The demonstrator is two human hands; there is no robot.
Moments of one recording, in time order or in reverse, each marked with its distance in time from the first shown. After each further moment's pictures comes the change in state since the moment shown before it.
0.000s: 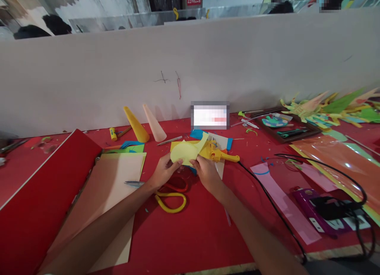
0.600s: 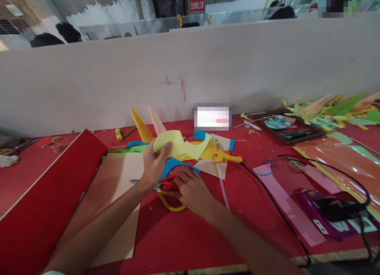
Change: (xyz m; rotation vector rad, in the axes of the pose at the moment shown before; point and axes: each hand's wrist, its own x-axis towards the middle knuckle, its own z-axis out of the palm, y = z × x) left_hand 0.004 0.062 -0.008 0.028 0.438 0.181; right_hand -0.037 -0.056 0.032 -0.428 -0.220 -0.446
